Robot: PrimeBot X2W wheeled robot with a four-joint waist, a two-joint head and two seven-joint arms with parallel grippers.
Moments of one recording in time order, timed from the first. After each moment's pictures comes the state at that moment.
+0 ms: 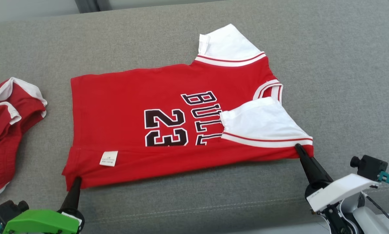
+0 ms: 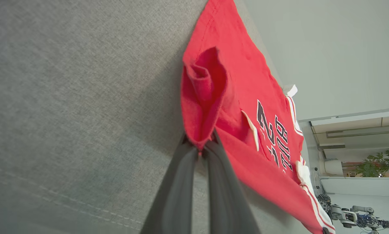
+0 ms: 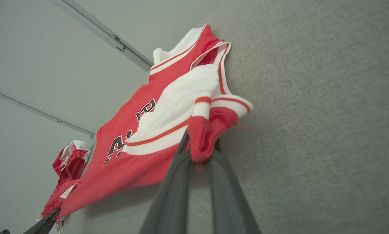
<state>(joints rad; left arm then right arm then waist) 0.10 0.09 0.02 0.06 -1.17 -0.03 0.14 0.00 -0.21 0.30 0.19 0.92 0.12 -0.11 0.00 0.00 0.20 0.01</state>
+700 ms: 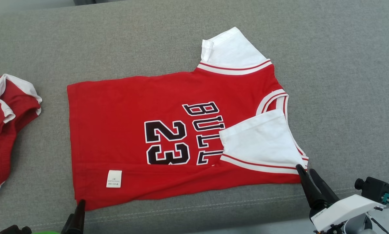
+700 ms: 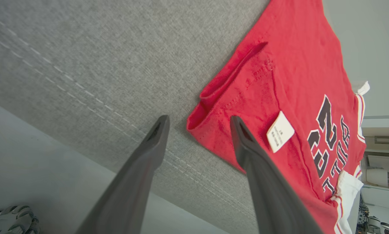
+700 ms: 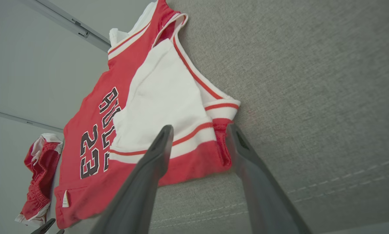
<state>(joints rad) 0.20 0.09 0.01 0.09 -1.12 0.03 0.11 0.14 -0.22 0.30 0.13 0.93 0.07 -0.11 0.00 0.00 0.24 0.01</state>
